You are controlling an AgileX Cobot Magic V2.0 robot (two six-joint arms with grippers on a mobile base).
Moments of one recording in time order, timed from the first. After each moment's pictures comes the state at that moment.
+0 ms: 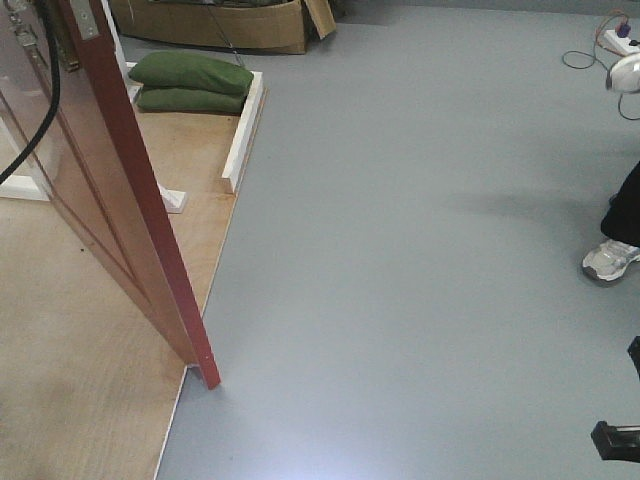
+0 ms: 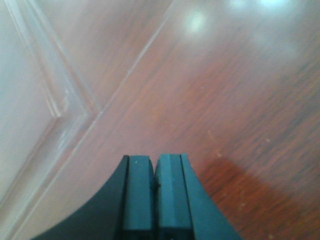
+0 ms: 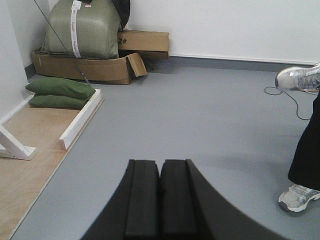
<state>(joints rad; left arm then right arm) 0.04 1.78 -2.06 0.04 0.38 -0.73 0.02 -0.01 0.03 0.02 0.28 -0.05</state>
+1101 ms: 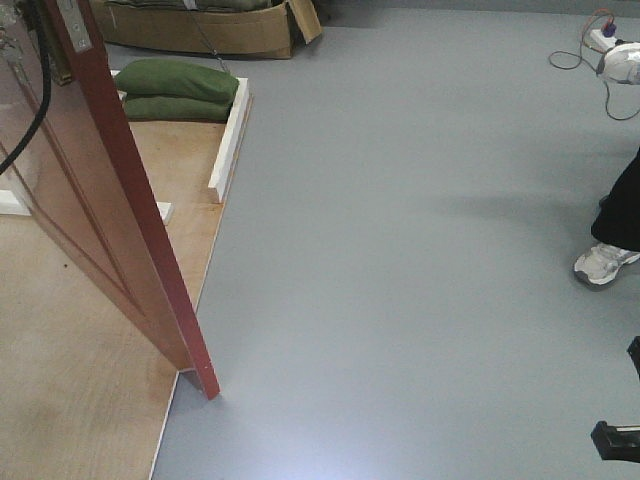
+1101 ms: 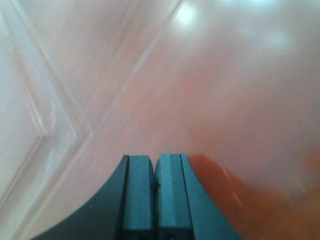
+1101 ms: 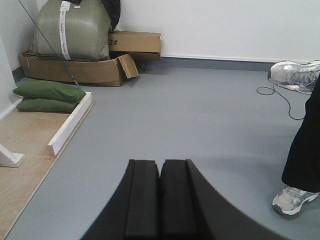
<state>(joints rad) 0.05 1.77 -2.06 0.05 0.38 -0.73 0.02 -0.01 0.03 0.02 0.28 -0.05</state>
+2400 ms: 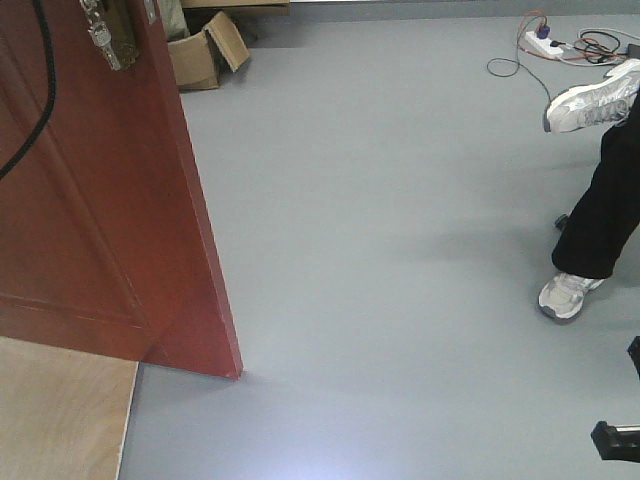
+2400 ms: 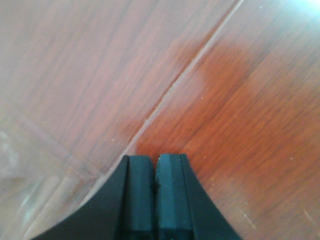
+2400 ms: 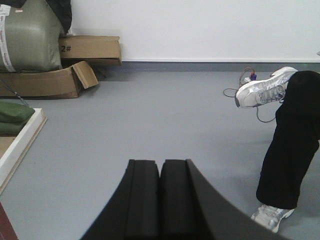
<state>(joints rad) 0.05 1.78 -2.06 0.04 0.38 -0.73 0.02 -0.01 0.03 0.02 0.28 -0.05</state>
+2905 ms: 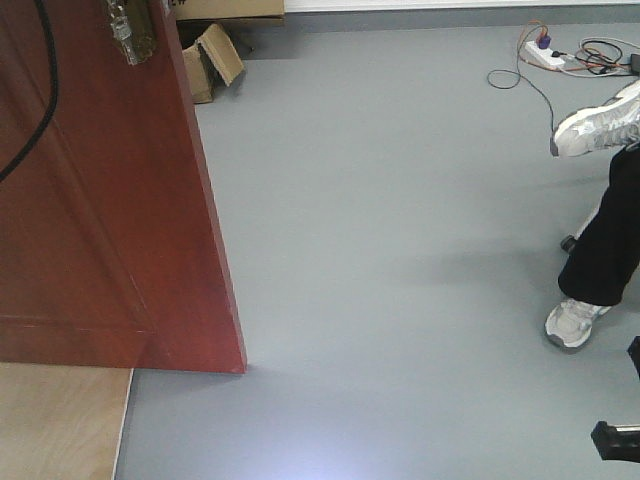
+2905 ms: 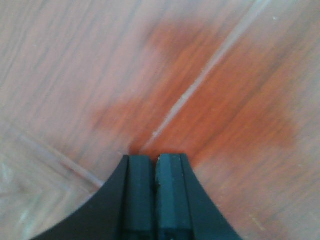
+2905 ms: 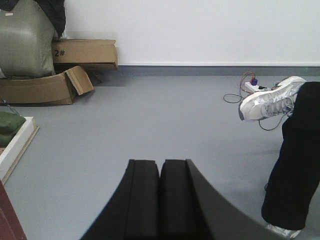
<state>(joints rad) 0.05 1.78 -2.06 0.04 0.38 -0.73 0.02 -0.01 0.03 0.02 0.28 -0.05</state>
